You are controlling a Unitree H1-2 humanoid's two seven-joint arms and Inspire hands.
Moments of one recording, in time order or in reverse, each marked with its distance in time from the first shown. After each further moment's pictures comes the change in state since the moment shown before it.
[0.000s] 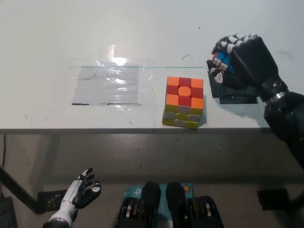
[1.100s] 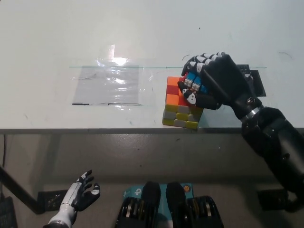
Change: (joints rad) left_arm 0.008 0.000 0.002 0.001 -0.002 -0.007 0.000; right_arm 0.098 0.090 -0.022 -0.142 -0.001 0.009 0.185
